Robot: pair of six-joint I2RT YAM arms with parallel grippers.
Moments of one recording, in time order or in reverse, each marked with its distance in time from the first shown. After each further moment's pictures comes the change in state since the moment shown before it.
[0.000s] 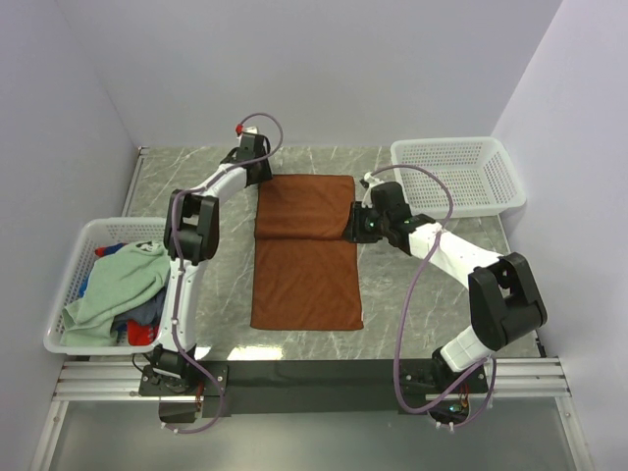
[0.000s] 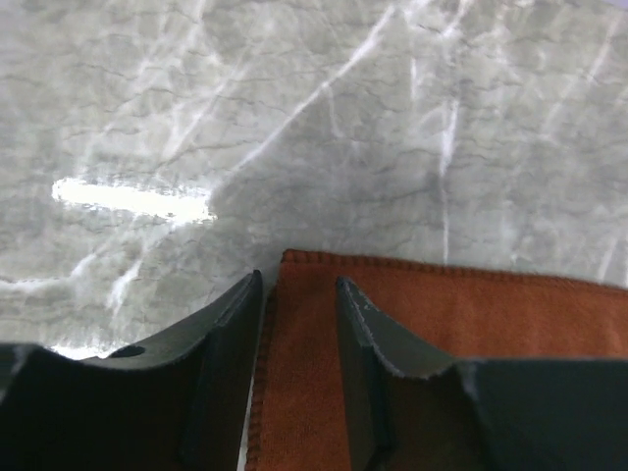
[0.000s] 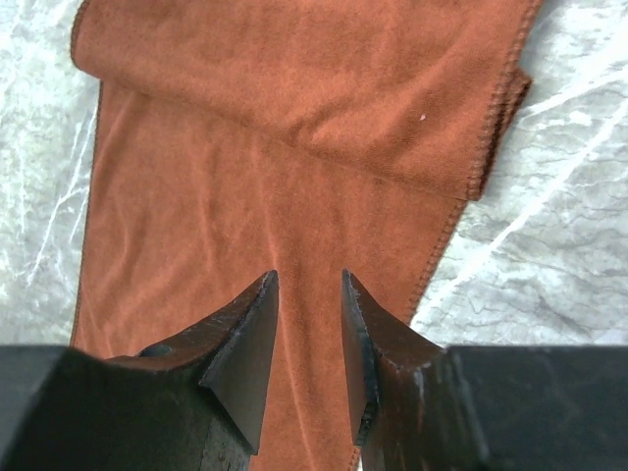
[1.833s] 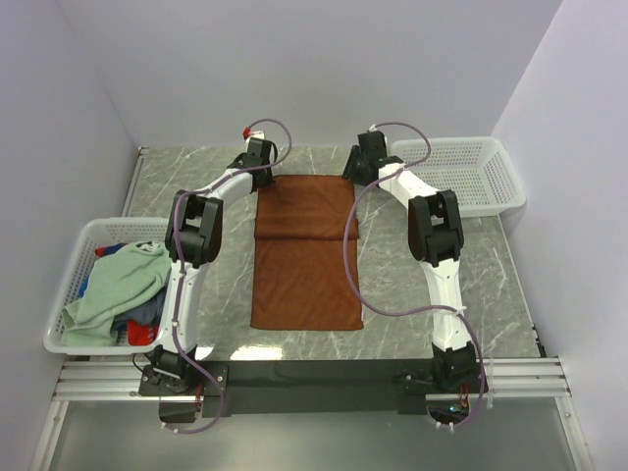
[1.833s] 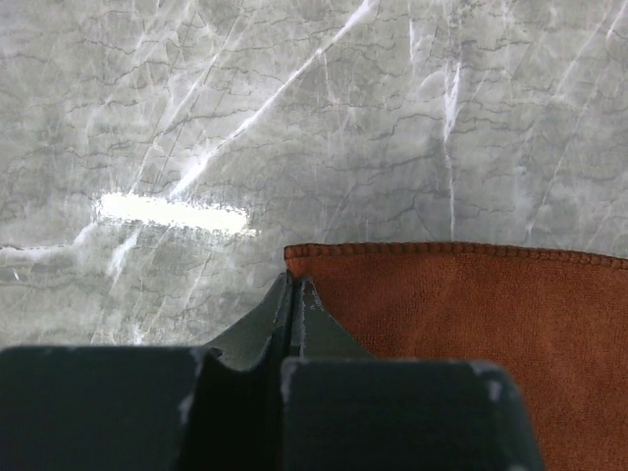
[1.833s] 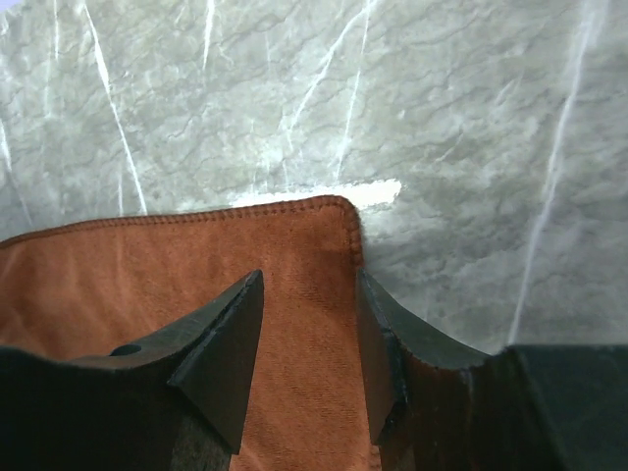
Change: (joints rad) left arm -0.047 -0.040 -0.094 0.056 -0.101 0.054; right arm -0.152 0.871 1.007 -0.142 0.231 0.176
